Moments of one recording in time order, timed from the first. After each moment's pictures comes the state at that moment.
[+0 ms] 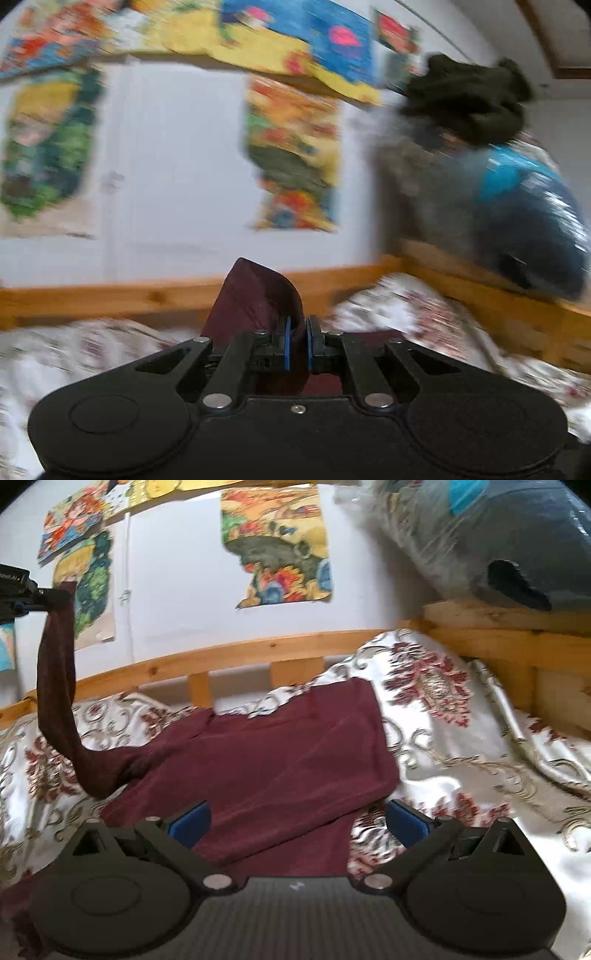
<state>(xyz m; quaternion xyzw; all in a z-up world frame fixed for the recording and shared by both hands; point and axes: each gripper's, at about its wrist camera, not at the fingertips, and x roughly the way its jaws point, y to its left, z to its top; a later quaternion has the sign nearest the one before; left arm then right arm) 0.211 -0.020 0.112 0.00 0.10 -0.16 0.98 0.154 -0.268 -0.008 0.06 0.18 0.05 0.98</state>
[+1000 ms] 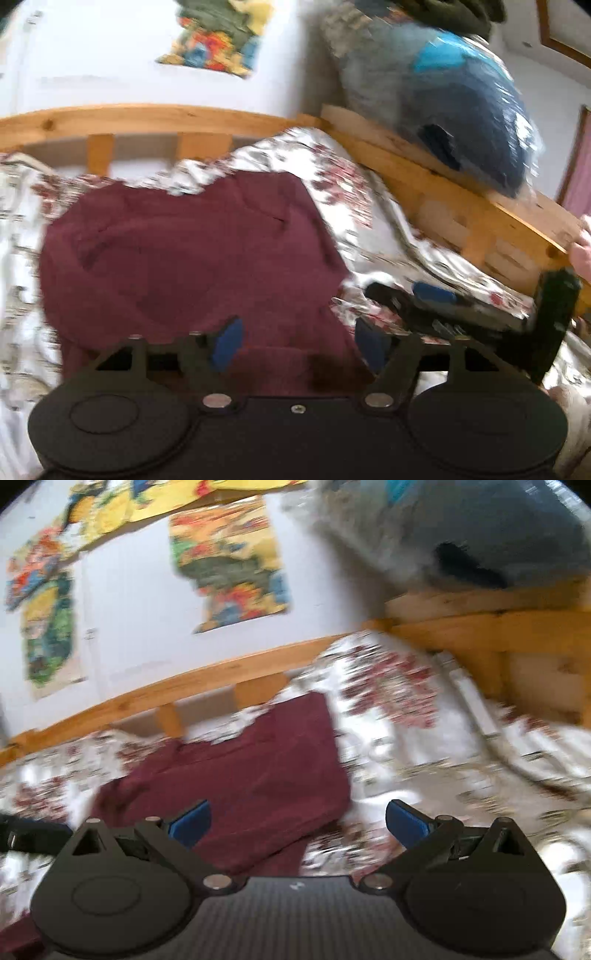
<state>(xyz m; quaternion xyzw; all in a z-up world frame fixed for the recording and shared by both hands) 0.200 -0.078 0.000 -0.04 0.27 -0.26 0.93 0.172 -0.317 -0.009 0.12 0.18 0.06 0.97</state>
